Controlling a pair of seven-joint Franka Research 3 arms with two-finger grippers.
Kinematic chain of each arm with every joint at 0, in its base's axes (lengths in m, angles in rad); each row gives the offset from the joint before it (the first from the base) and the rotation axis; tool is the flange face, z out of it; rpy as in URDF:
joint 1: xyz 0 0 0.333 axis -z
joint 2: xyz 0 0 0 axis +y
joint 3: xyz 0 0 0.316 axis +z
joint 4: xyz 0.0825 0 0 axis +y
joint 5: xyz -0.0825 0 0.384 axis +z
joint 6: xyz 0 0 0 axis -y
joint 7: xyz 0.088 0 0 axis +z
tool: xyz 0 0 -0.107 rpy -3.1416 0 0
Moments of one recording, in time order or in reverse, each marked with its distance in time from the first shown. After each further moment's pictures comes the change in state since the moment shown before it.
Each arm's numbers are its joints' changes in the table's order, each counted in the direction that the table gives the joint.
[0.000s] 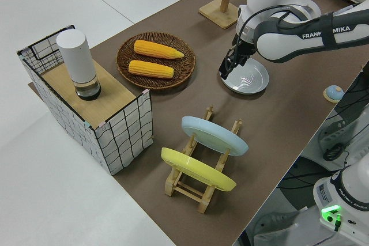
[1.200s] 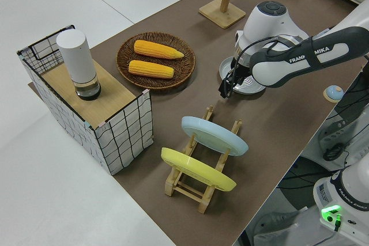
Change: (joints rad) left arm 0.000 0.096 0.000 0.109 0.000 0.184 0.001; right arm 0.000 0.000 0.000 0.000 0.000 0.000 0.000
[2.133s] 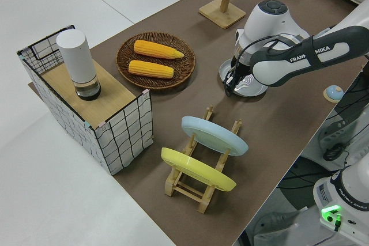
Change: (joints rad) left arm 0.002 -0.003 -0.004 -0.003 -0.007 0.006 0.004; right arm 0.000 0.000 0.000 0.000 0.000 0.000 0.000
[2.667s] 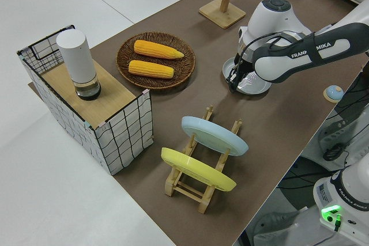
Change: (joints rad) left arm 0.034 -0.001 -0.018 -0.001 0.000 -0.001 0.065; right arm 0.000 0.000 0.000 0.000 0.000 0.000 0.000
